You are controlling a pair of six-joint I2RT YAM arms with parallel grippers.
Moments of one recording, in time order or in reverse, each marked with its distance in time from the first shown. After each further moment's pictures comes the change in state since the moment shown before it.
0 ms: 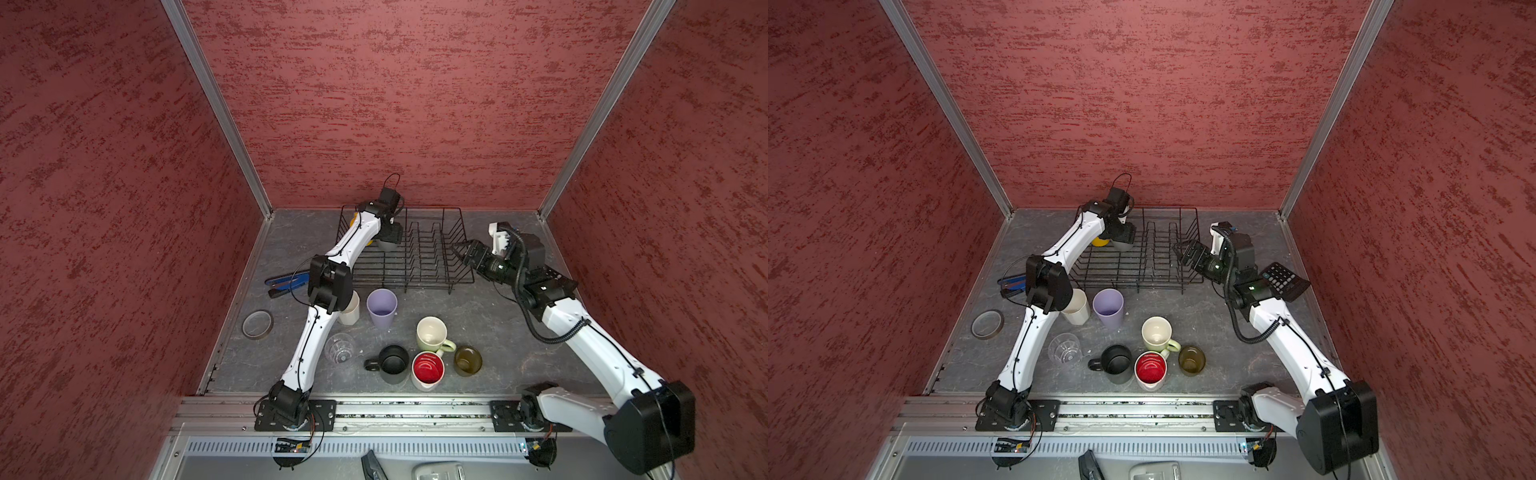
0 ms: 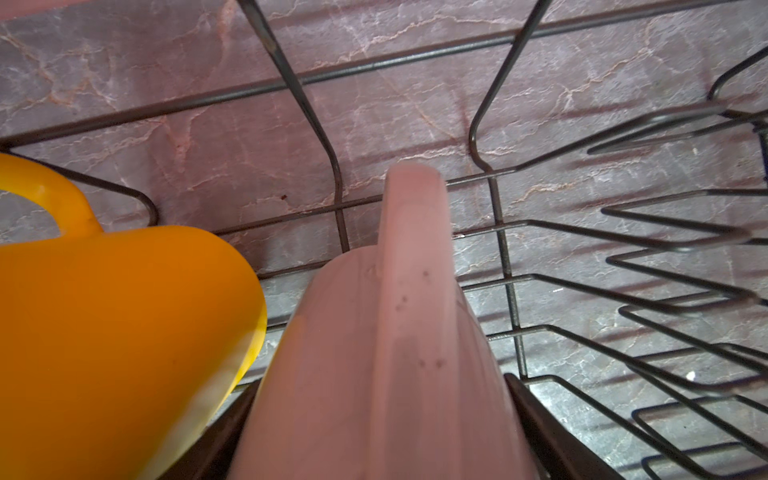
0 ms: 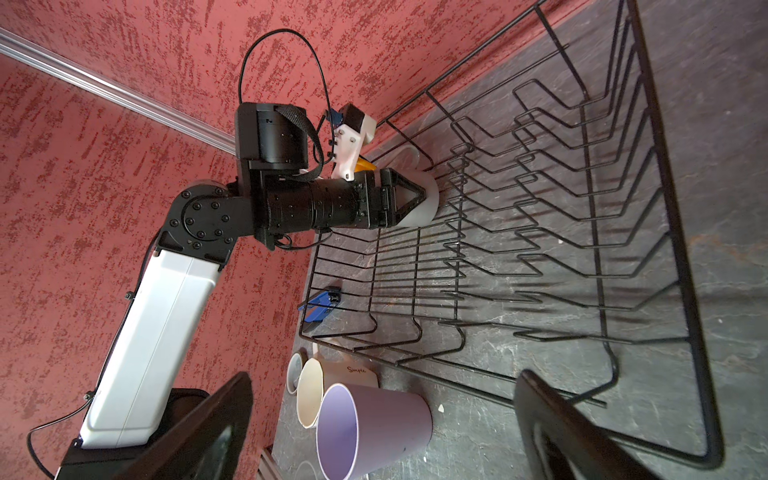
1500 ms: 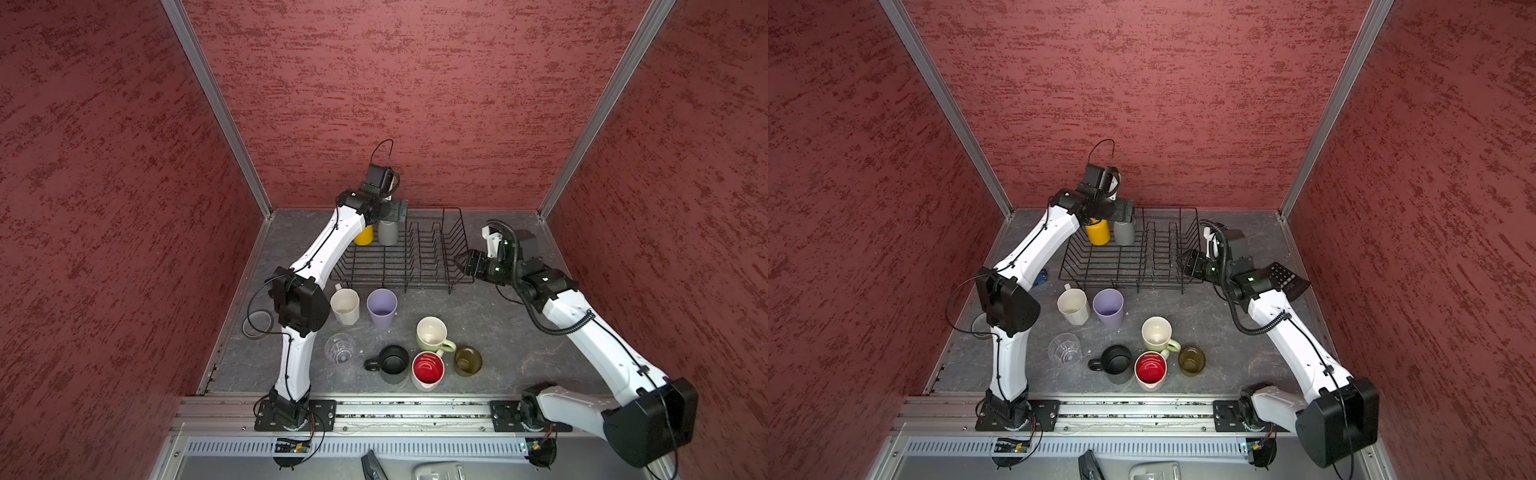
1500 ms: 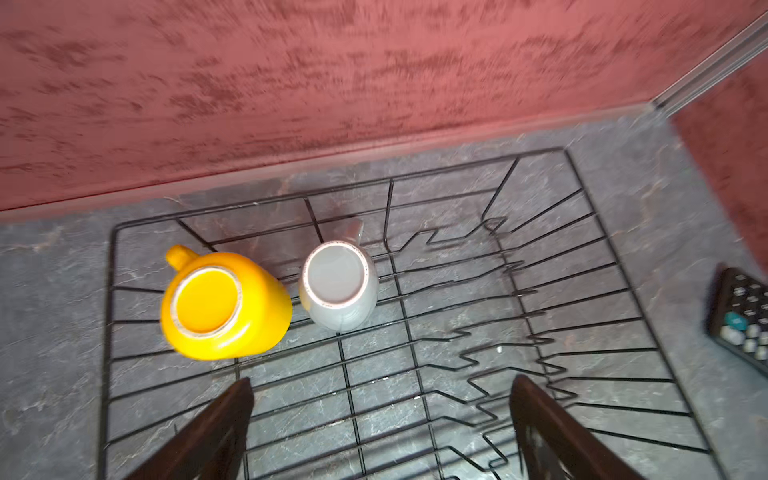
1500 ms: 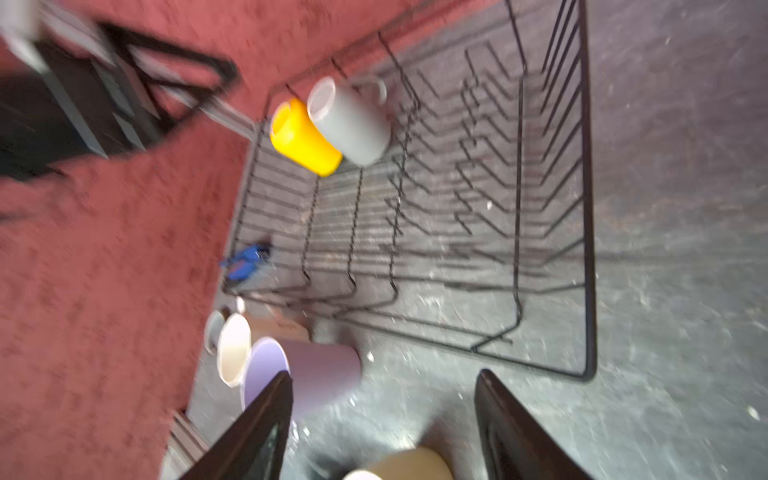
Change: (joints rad) left arm -0.038 -0.518 -0.371 0.245 0.008 -0.027; right arm 0.068 0.034 0.143 -0.377 0.116 -0.260
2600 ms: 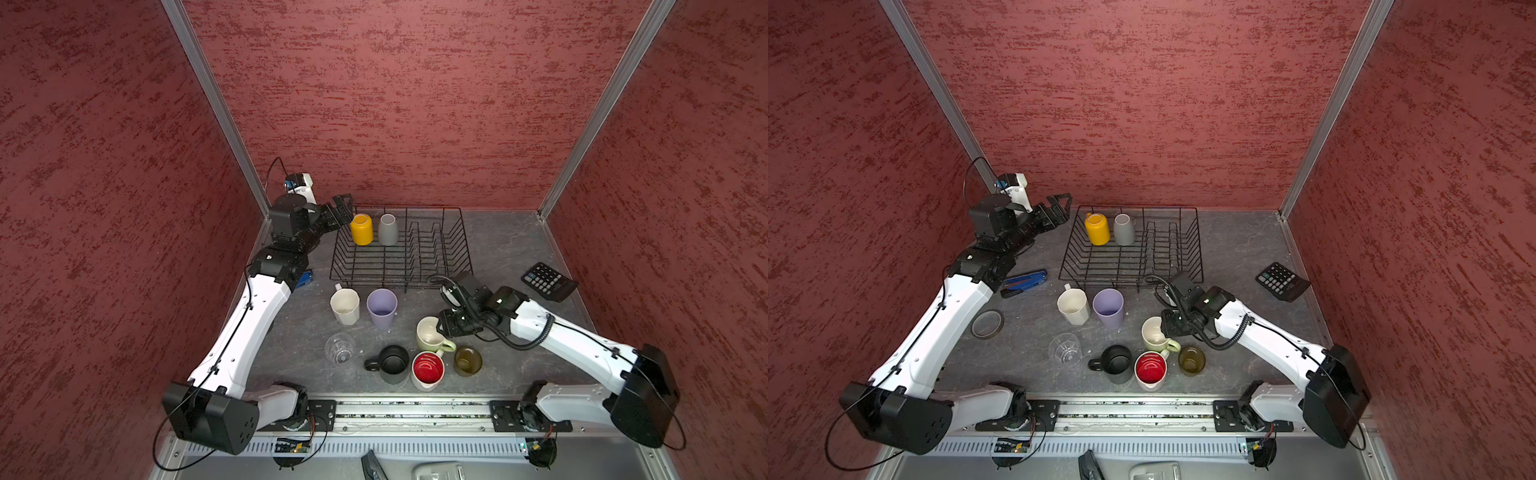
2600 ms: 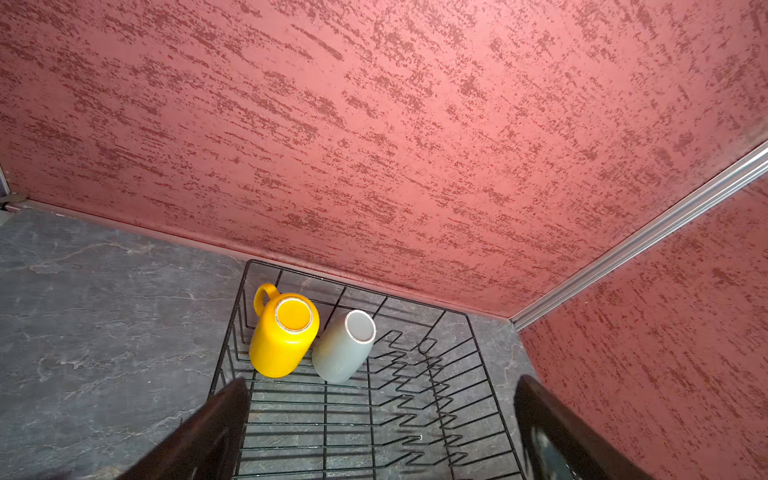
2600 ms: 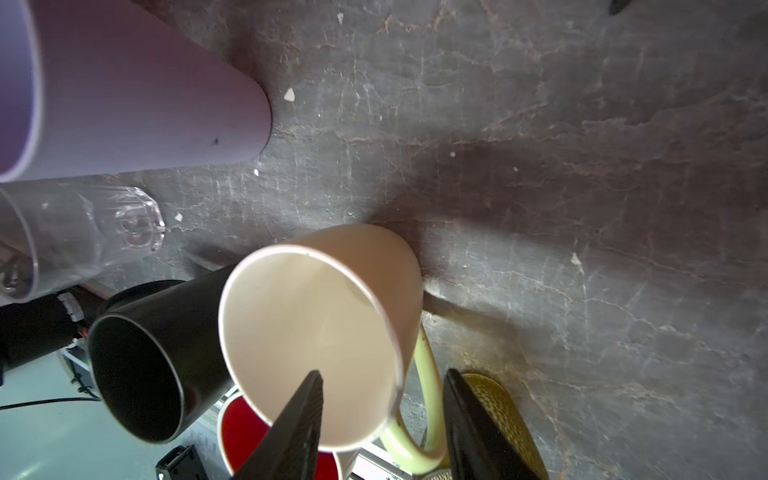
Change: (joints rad) left arm 0.249 -0.809 -0.874 0.594 0.152 -0.306; right arm 0.420 0.109 -0.098 -0.312 0.182 0.009
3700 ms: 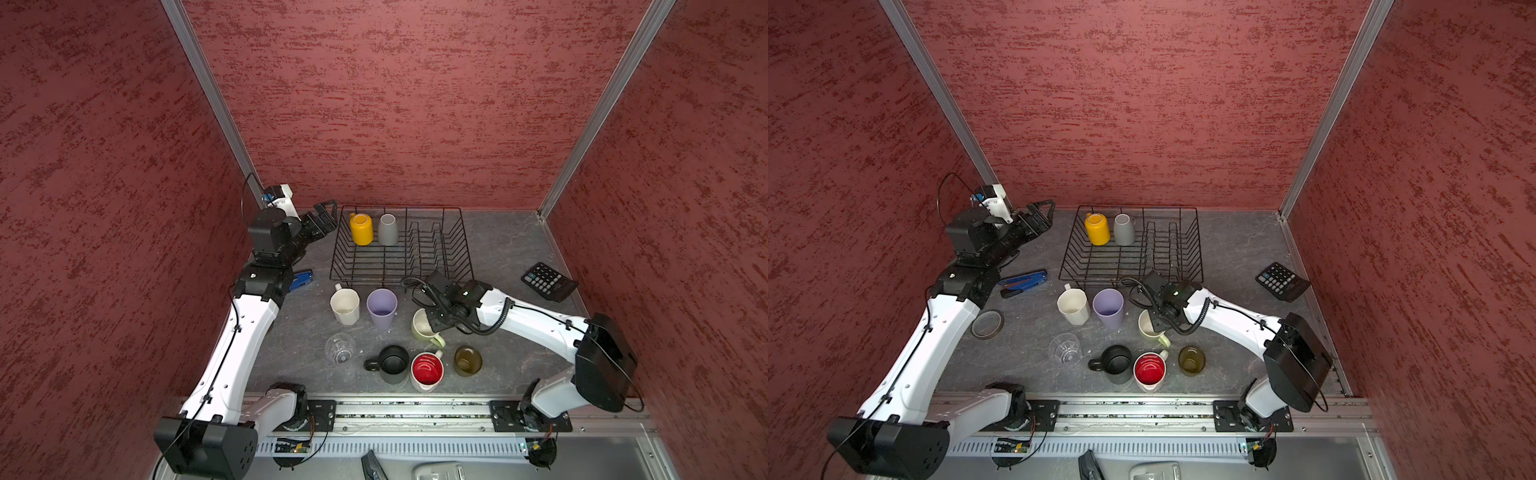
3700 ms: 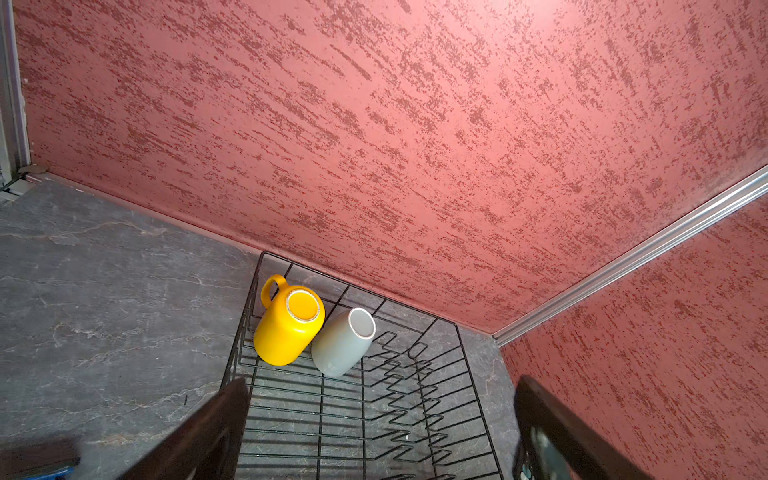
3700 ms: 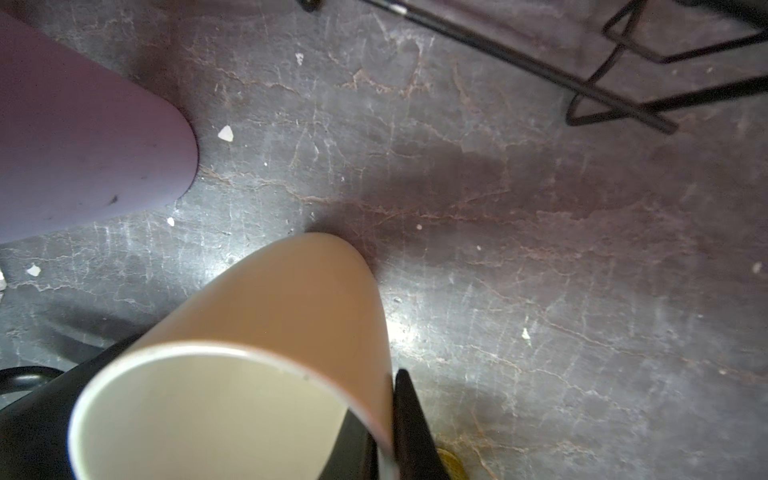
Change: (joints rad) left arm 0.110 -0.130 -0.125 0.027 0.080 -0.082; right arm 0.065 0.220 0.140 -0.006 0.246 -0.076
